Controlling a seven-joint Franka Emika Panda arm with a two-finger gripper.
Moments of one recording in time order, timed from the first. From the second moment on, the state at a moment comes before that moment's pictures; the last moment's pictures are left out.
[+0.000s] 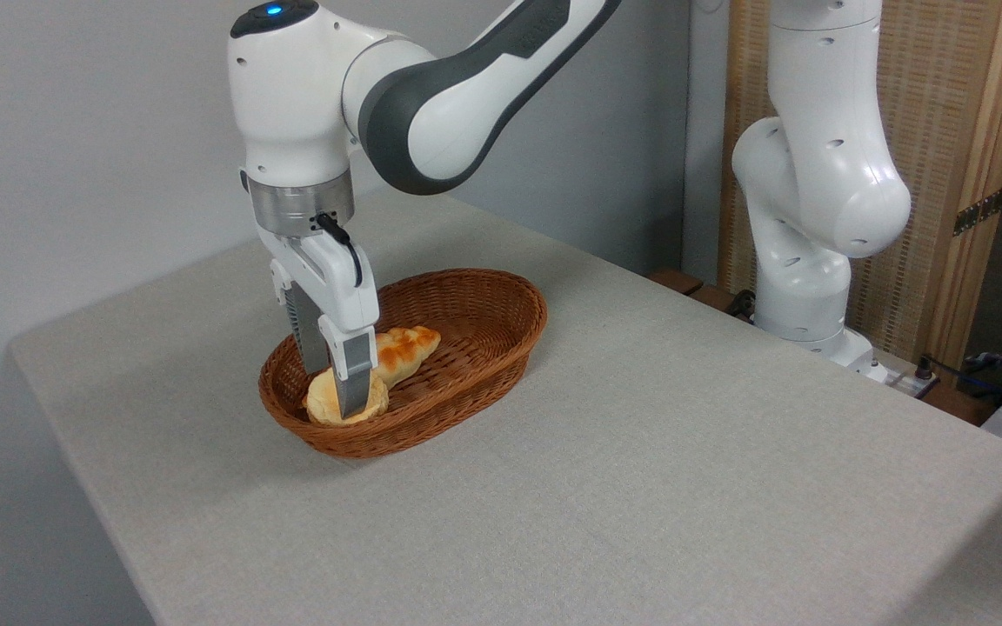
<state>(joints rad) -0.39 0.06 0.12 -1.95 -0.11 2.12 0.64</state>
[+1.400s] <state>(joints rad) -0.40 0.08 0.10 -1.95 -0.05 2.12 0.64</state>
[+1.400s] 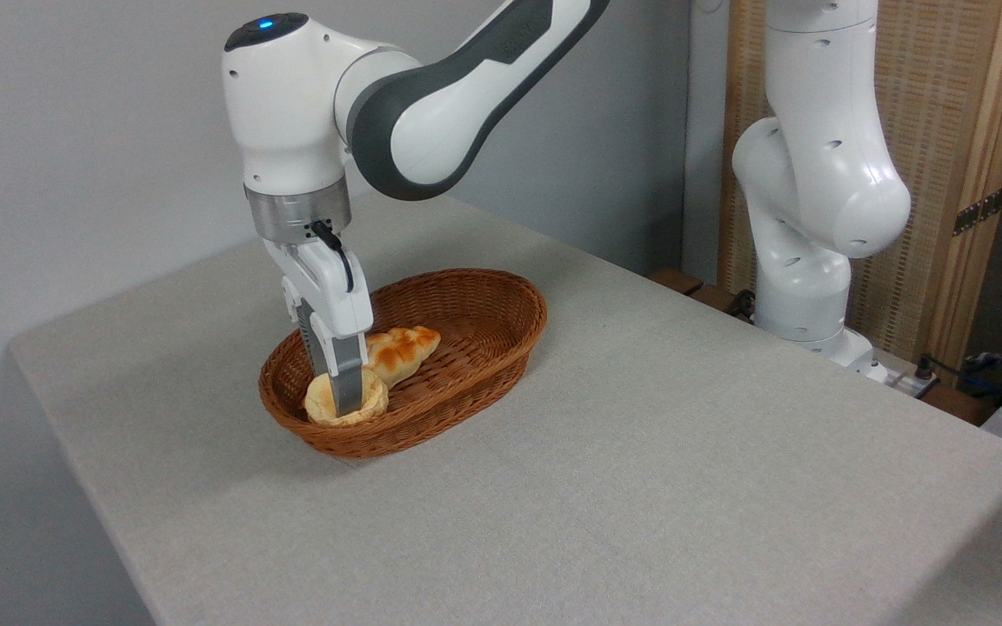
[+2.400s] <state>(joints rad) -0.40 0.07 0.10 -1.95 -0.05 2.12 0.64</state>
